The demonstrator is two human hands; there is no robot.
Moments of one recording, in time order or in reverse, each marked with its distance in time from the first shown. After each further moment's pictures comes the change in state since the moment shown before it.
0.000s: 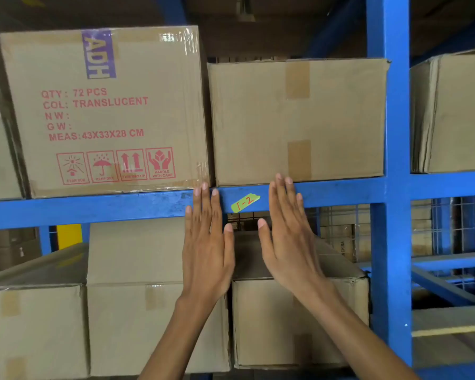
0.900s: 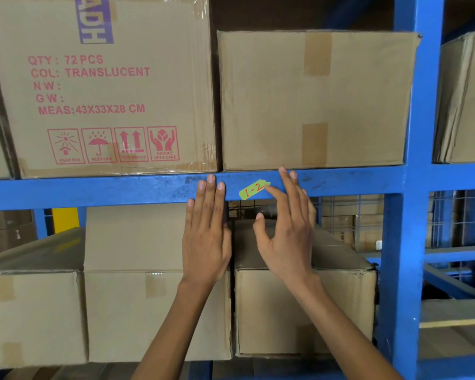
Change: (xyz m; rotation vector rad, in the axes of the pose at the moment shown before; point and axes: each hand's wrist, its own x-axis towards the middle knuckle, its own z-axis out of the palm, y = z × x) left_hand -0.005 -0.038 0.030 0.037 0.046 0.036; right_hand -0.003 0.000 0.041 0.020 0.183 0.069
